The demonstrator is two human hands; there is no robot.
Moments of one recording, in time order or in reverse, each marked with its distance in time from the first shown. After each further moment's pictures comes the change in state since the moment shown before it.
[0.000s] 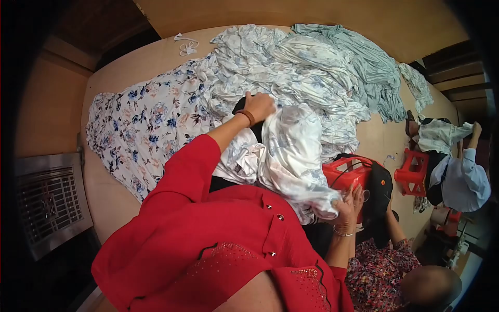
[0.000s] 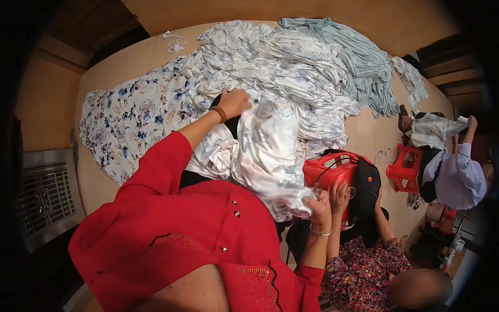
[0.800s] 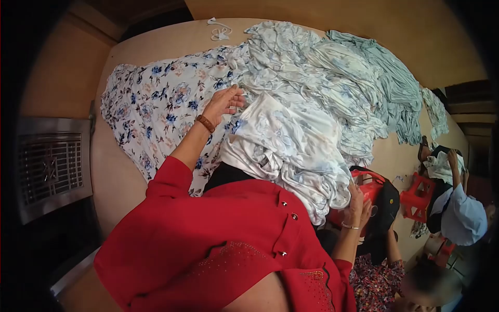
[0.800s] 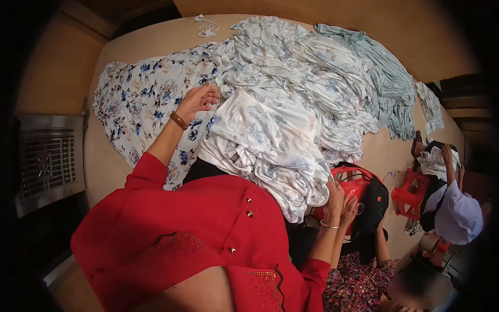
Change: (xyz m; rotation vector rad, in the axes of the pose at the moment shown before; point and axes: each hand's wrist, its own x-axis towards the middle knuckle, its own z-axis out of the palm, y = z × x) left_hand -0.132 -0.102 -0.080 -1.321 0.166 -0.622; right_hand 0.082 0.042 -0.027 0.082 0.337 -0.021
